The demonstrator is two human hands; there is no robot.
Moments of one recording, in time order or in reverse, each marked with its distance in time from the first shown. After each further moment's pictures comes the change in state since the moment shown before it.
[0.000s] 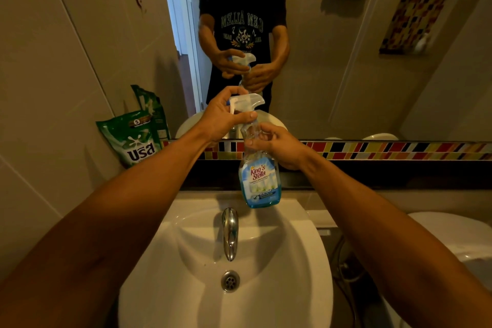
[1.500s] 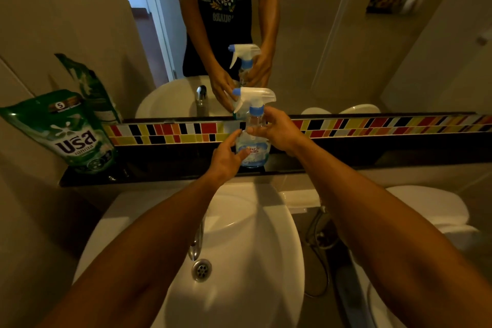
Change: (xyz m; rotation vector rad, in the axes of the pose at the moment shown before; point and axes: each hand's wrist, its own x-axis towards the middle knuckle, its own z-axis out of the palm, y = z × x) left_hand -0.015 -0.162 0.131 0.096 0.066 -0.383; right_hand 0.026 0.061 -0.107 -0.404 0.262 0.034
